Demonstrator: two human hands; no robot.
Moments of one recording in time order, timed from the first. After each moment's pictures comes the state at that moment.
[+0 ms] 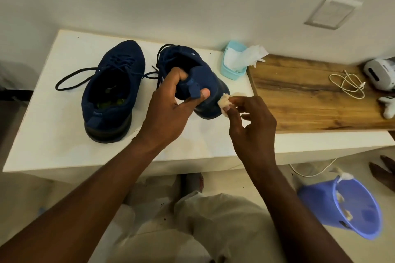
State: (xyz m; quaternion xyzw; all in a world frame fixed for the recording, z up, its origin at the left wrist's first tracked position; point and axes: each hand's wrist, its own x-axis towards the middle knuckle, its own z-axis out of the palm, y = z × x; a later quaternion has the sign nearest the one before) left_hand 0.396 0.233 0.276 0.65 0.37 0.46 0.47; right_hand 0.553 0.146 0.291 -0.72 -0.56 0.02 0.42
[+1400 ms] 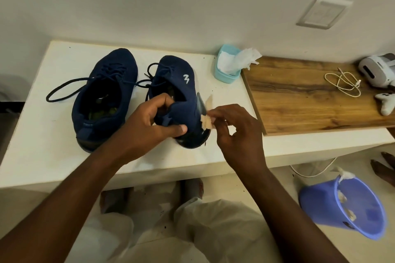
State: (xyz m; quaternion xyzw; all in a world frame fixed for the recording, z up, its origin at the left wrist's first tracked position) left_hand 0.356 0.234 0.276 0.68 0.34 0.29 0.59; right_hand 0.553 0.147 0.285 -0.68 -0.61 0.05 0.42
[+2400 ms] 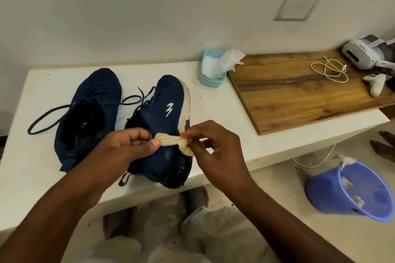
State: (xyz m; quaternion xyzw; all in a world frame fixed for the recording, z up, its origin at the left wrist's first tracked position) left_hand 0.336 0.227 0.296 0.55 0.46 0.19 0.68; right_hand 0.528 0.140 0.286 -0.68 -0.54 0.21 0.45
